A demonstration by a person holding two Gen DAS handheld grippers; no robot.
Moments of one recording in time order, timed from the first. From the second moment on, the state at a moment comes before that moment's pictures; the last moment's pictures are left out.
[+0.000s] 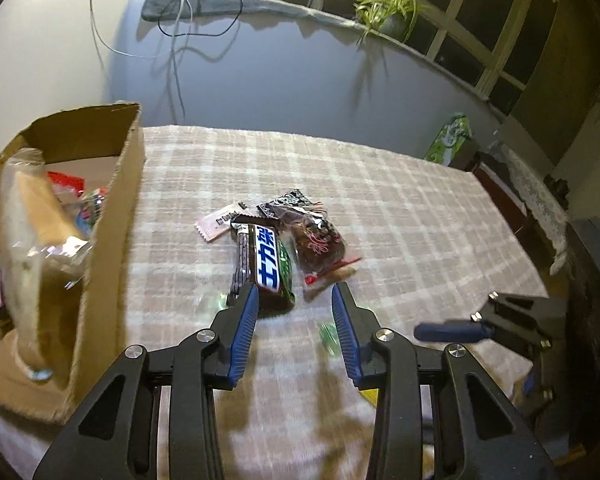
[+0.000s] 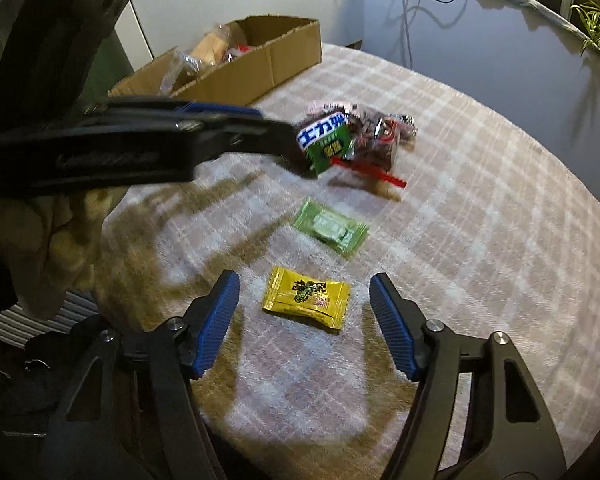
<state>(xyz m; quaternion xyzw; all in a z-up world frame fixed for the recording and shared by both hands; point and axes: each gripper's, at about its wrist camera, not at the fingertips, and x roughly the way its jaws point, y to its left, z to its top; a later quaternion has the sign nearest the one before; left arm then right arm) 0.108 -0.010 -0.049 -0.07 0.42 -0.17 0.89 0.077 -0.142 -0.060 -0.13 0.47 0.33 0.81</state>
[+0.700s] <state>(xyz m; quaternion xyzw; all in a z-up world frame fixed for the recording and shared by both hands) 0.153 -0.013 -0.066 -0.04 0.45 -0.11 0.89 0.074 -0.148 -0.074 -0.14 0.46 0.32 0.82</state>
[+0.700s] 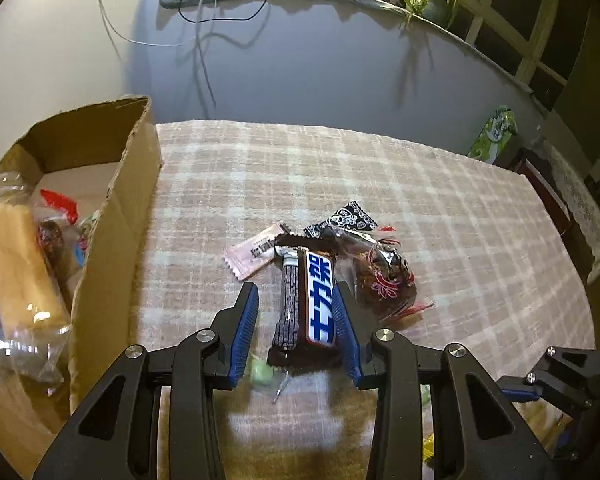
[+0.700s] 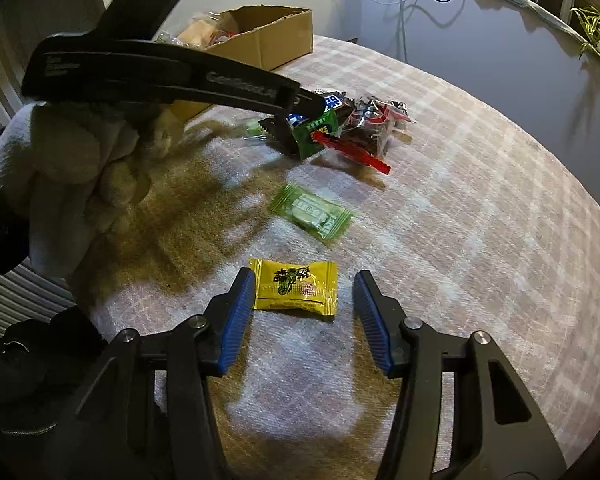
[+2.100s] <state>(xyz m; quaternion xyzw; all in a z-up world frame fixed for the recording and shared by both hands) 0.163 -0.033 -0.070 -0.03 0.46 -0.14 0.88 0.071 -0.166 -0.074 -0.14 0.46 0.30 0.83</state>
